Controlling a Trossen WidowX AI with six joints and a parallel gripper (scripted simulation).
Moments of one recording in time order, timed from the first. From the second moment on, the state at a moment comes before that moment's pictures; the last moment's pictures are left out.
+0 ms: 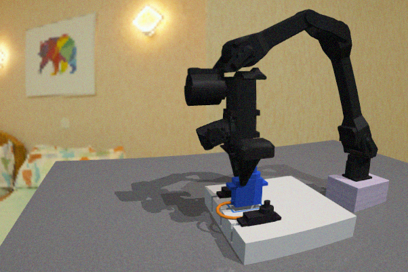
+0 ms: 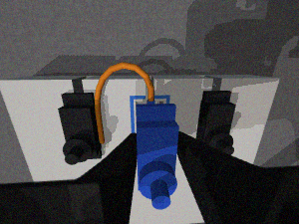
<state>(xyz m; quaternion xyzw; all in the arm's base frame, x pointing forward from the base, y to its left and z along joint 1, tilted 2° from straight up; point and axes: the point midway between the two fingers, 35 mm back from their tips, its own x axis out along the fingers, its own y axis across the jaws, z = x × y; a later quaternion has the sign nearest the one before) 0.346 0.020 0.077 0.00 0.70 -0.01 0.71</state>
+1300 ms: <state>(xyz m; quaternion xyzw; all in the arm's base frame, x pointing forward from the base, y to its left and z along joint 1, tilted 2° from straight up) 0.346 0.019 0.046 -0.01 0.70 -0.01 0.71</state>
